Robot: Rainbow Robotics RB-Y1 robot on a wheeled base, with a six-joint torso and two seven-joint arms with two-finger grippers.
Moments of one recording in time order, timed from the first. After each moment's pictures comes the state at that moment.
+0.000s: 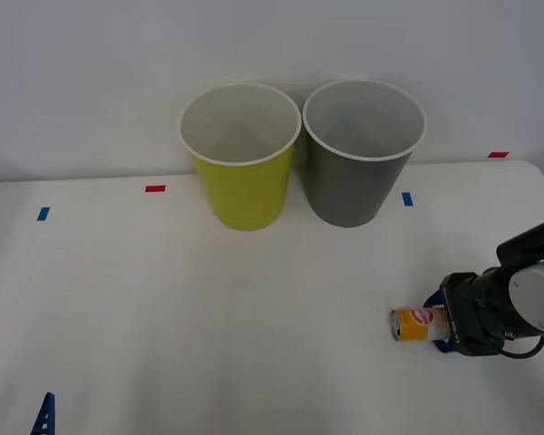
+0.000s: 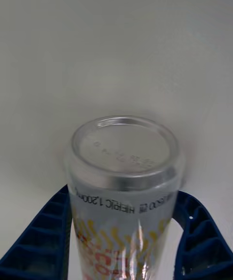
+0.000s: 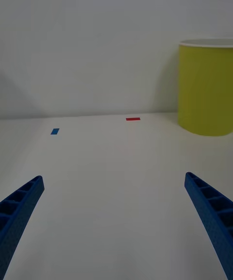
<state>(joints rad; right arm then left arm) -0.11 -0.65 0.17 -1.90 -0.70 1.44 -0.28 1.12 0.47 -0.16 -2.05 0.35 -0.74 -1.59</state>
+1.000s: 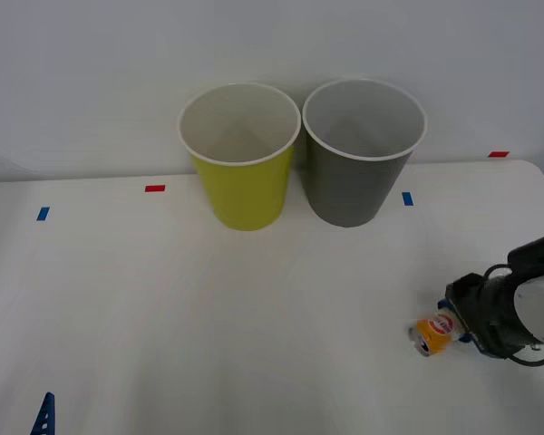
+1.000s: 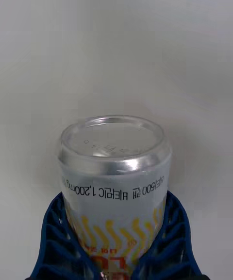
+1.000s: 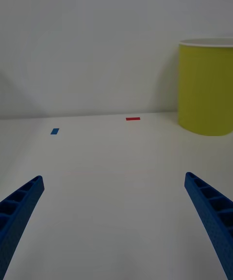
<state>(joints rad) -0.04 -0.60 0.10 -1.98 -0.56 1.45 0.20 1.12 0.47 -0.16 -2.05 0.35 -0.74 -1.59</state>
